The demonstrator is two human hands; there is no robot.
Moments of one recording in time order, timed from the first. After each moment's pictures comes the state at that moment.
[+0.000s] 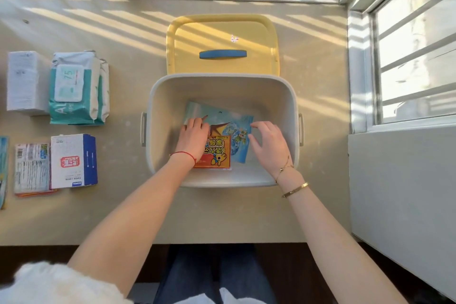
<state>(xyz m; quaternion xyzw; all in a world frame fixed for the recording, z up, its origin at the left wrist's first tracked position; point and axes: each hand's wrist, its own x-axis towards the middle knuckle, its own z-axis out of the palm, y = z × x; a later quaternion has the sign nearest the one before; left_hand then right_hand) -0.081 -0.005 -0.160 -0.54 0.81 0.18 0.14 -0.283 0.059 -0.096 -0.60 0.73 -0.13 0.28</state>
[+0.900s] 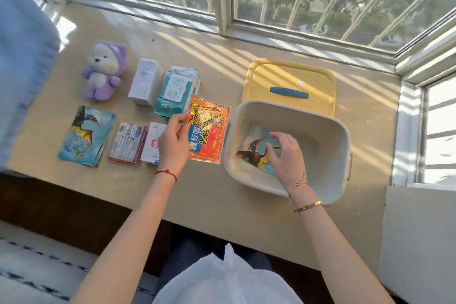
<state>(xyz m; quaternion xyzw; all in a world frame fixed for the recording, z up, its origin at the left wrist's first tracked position) 0.089 0.028 0.026 -0.74 0.47 0.33 -0.34 -0.172 0.040 -0.011 -0.66 0.67 -0.21 0.26</state>
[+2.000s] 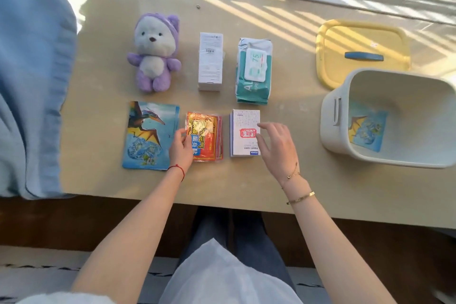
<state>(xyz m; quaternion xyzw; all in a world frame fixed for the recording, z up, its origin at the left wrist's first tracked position) 0.416 0.026 -0.124 -0.76 0.39 0.49 -0.18 0.180 0.051 -0.047 -0.66 0.70 -0.17 0.21</state>
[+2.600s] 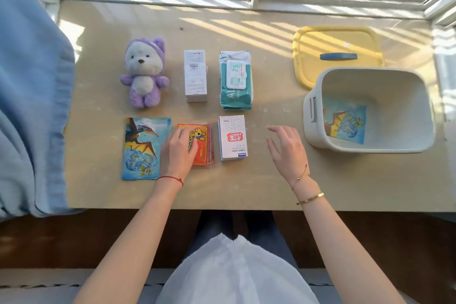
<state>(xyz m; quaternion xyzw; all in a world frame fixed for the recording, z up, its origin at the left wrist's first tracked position) 0.396 0.021 -0.054 -0.65 0.72 0.21 -0.11 0.126 0.074 -0.020 -0.64 0.72 -0.19 0.17</state>
